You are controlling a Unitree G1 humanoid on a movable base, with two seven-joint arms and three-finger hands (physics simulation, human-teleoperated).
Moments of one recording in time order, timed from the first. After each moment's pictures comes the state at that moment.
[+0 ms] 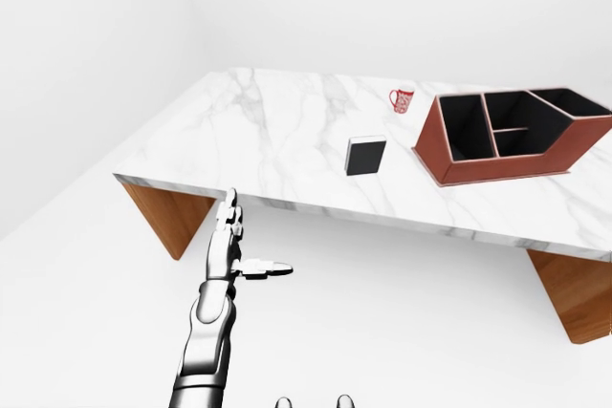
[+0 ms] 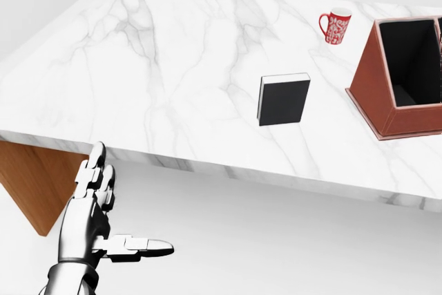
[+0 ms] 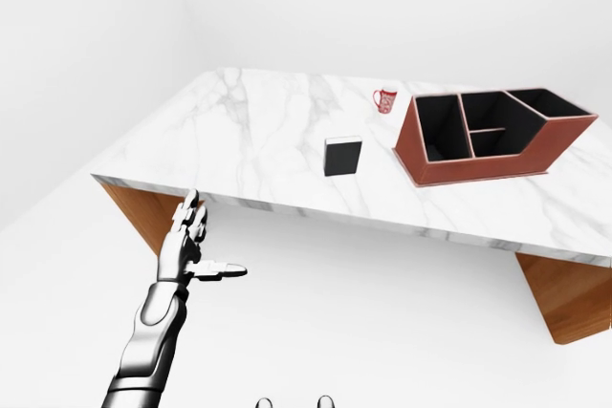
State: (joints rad) left arm -0.03 0.02 0.04 0.11 -0.02 -0.09 -0.05; right arm 0.30 -0.34 -1.38 -0.18 0.98 0.09 0.24
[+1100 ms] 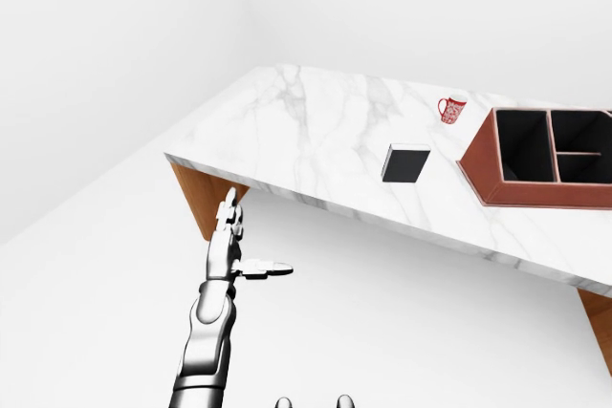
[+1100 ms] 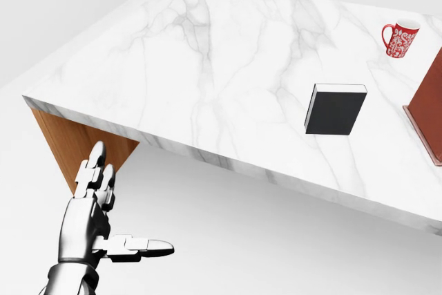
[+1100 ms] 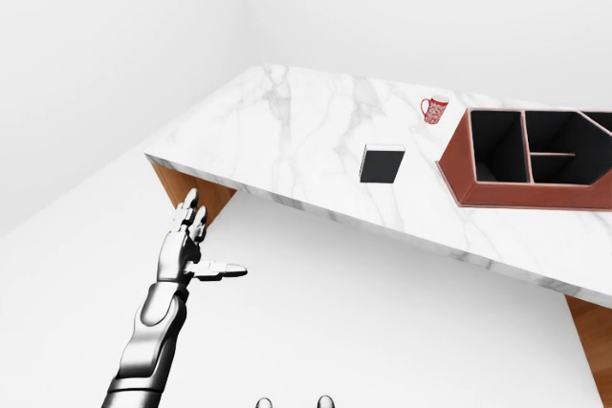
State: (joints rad) left arm -0.03 0.02 0.04 0.10 -0.02 -0.09 -0.05; right arm 0.29 -0.35 -1.36 -0.17 0.95 0.09 0.23
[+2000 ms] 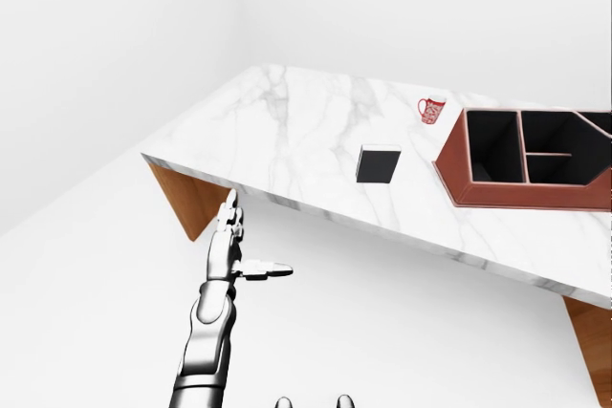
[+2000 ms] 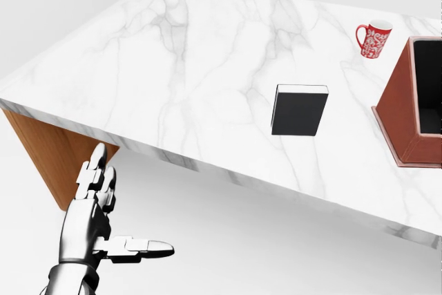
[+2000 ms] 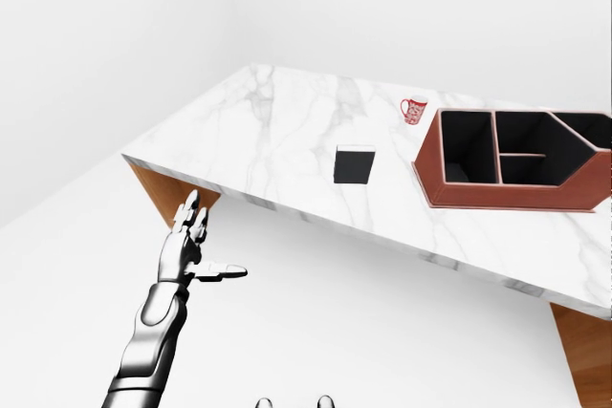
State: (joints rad) left arm -0.03 0.02 0.04 0.12 -0.02 -0.09 -0.05; right arm 0.29 -0.35 -1.35 -0.16 0.92 0.09 0.22
